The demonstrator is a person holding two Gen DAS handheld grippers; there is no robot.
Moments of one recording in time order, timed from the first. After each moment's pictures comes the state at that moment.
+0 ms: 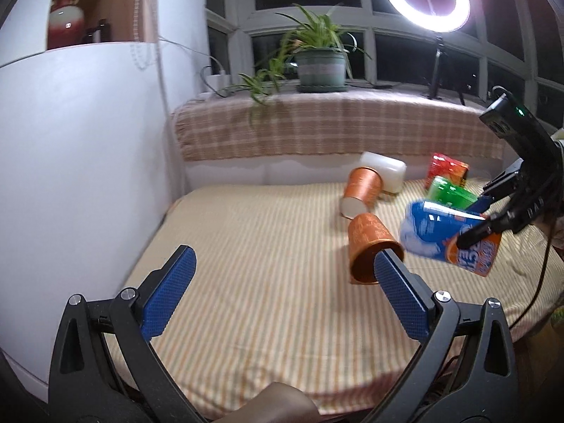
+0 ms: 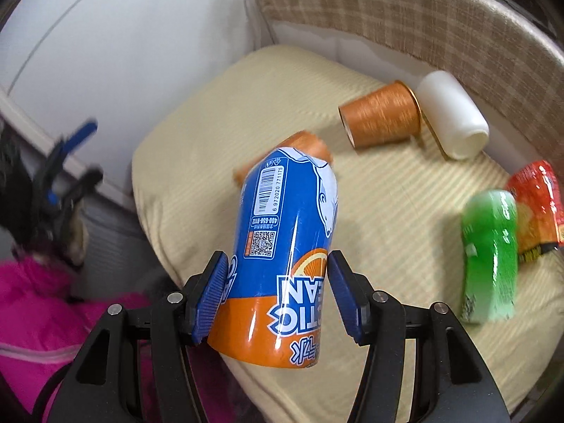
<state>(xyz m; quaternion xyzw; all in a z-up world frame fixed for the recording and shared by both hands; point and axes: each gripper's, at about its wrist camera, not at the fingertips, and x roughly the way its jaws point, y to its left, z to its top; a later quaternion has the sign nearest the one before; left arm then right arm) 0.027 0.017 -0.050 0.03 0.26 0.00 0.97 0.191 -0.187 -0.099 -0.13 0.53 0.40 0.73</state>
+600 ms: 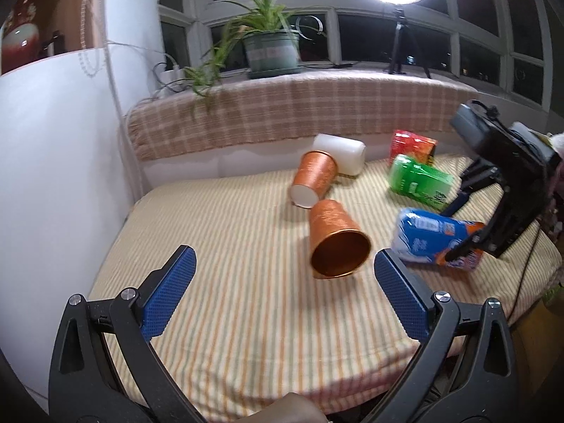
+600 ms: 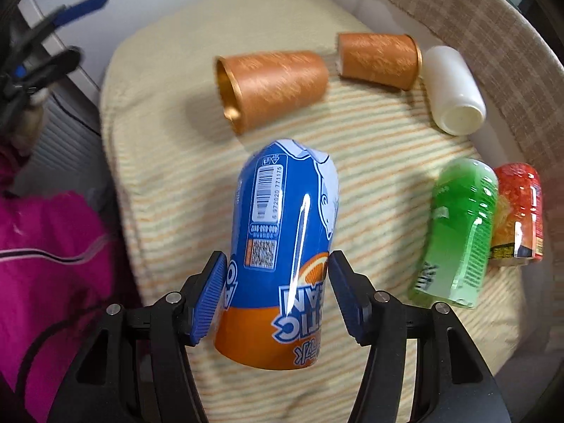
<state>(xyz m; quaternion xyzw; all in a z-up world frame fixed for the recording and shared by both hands) 0.044 -0.041 -0.059 0.07 0.29 -0.05 0.95 0.175 -0.226 -0.137 -0.31 0.53 0.39 0.68</state>
